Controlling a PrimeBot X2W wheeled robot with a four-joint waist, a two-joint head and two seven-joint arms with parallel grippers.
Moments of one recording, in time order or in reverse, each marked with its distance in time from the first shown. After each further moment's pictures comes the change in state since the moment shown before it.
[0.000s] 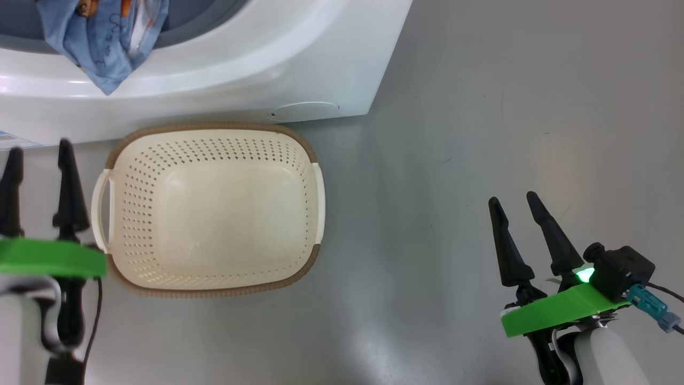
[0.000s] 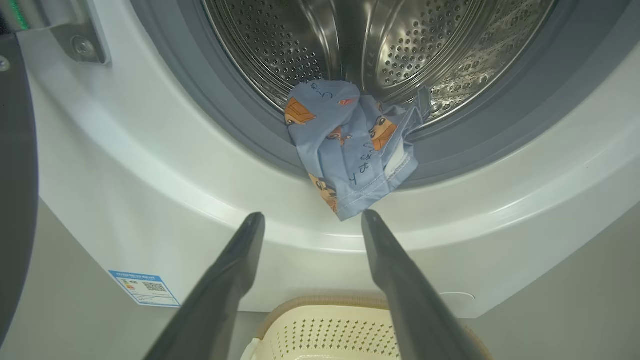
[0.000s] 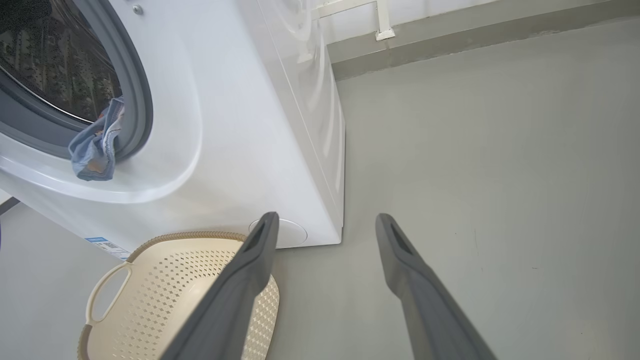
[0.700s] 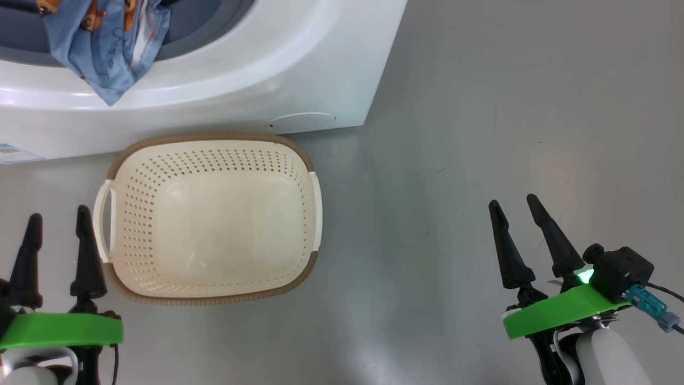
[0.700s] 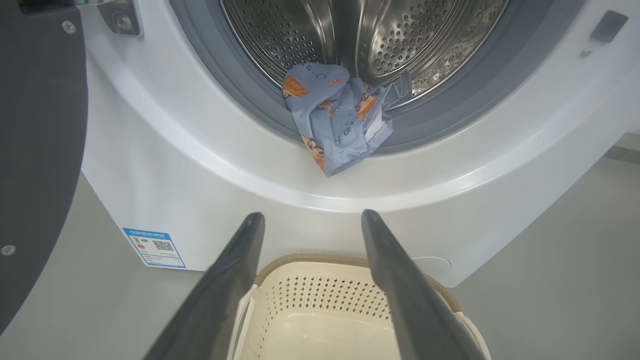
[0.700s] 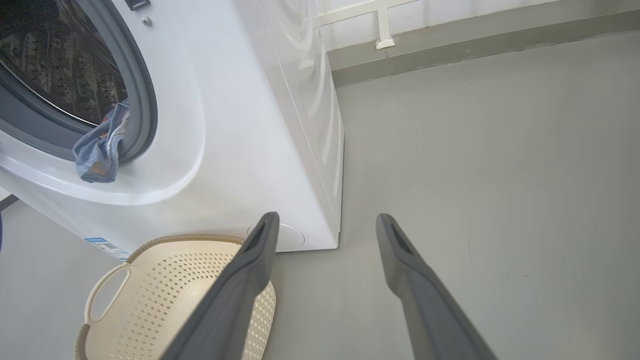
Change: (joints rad) left arm 0.276 -0.060 0.059 -0.224 0.018 0.000 0.000; right arm 0.001 -0.017 0.009 0.012 0.000 0.000 0.000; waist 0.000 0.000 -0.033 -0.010
